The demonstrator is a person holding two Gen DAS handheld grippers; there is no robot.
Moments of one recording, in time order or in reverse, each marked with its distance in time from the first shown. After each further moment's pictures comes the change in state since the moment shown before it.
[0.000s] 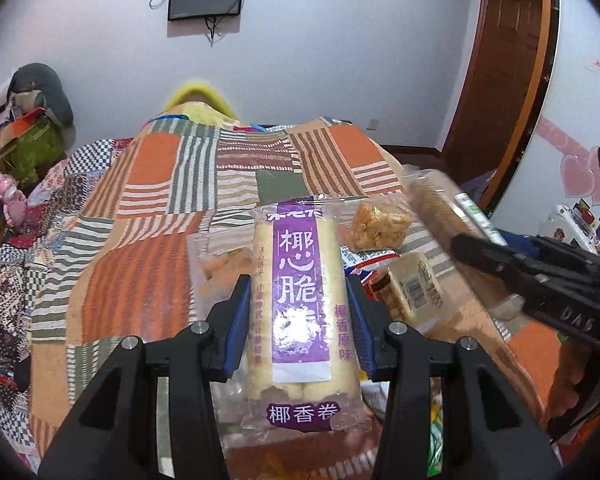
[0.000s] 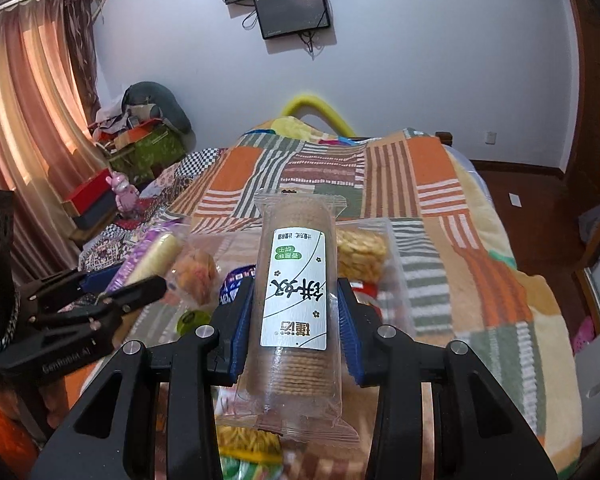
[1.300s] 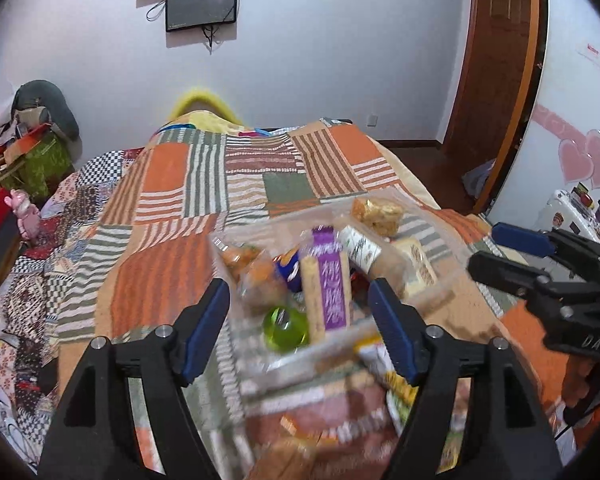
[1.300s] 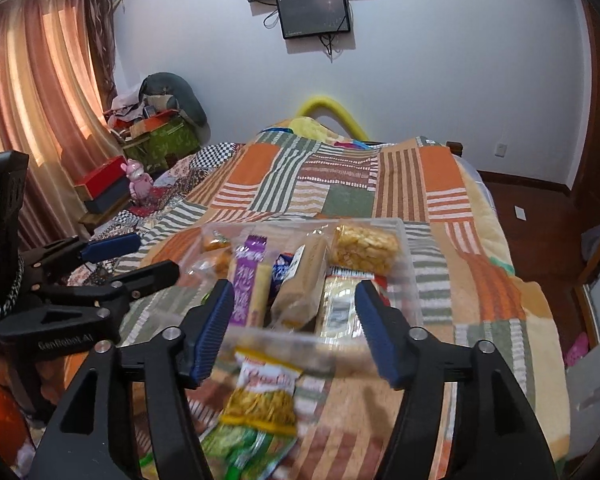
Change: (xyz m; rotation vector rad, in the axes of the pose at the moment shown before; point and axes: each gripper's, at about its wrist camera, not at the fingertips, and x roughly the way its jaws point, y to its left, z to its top) left arm -0.056 -0.001 -0.013 0.061 -0.003 0.044; right arm -0.040 0.016 -0.007 -0.063 0.002 0.019
